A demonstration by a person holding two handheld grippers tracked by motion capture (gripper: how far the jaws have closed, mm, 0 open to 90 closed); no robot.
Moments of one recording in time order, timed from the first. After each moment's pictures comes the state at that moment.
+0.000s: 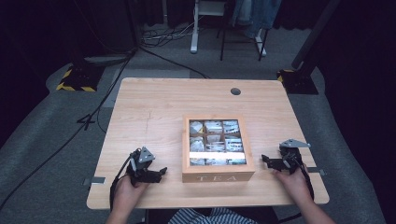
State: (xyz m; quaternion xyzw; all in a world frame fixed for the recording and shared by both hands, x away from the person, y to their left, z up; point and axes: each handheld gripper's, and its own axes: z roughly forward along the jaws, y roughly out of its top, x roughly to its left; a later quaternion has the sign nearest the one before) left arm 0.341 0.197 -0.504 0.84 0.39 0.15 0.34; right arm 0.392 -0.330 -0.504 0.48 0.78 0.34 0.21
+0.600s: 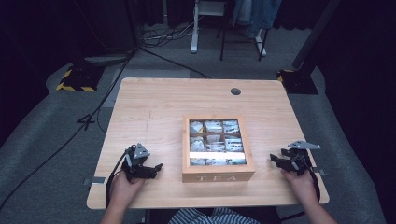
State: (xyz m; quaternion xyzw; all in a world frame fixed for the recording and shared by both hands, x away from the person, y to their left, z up) left arm 0.352 0.212 -0.504 0.84 0.40 0.15 0.34; right arm 0.382 -0.349 -0.492 0.50 0.77 0.34 0.20
